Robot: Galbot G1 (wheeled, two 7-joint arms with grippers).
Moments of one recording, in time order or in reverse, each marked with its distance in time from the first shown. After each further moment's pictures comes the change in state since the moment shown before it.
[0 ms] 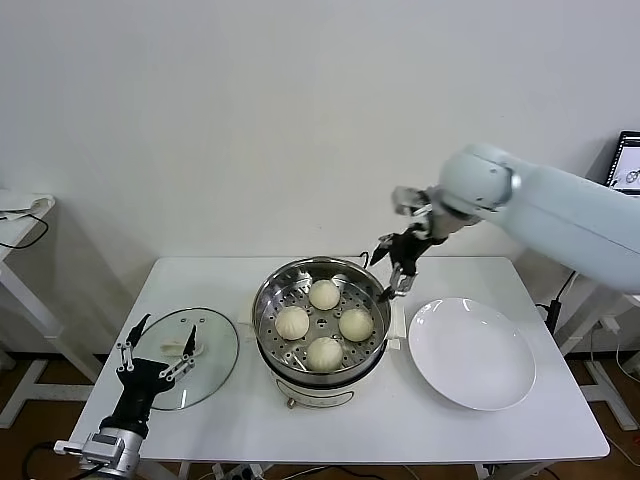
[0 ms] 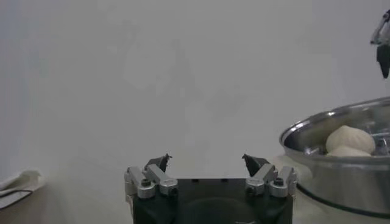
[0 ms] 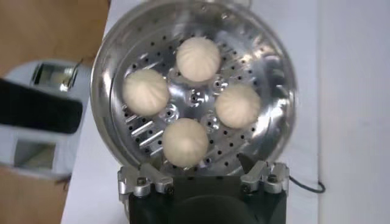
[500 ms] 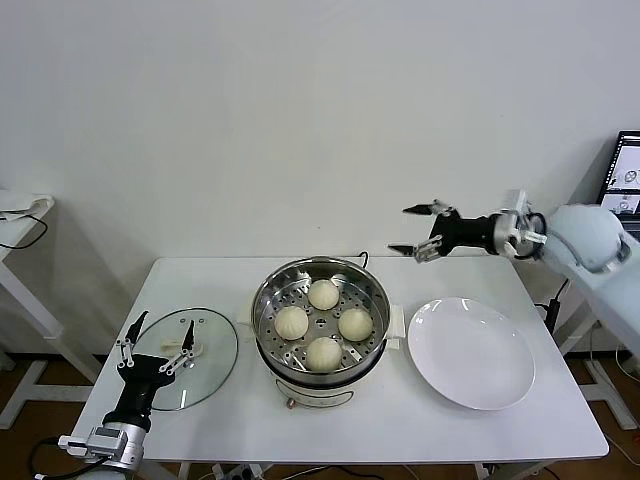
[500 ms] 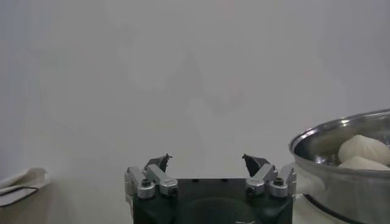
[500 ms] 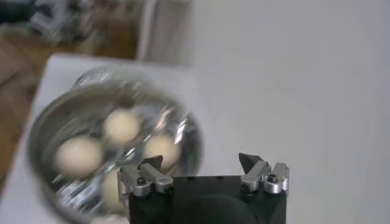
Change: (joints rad) left arm -0.032 -0.010 0.014 0.034 -0.007 -0.005 -0.033; right arm -0.856 -0.161 0.887 0.150 0.194 0.318 0.522
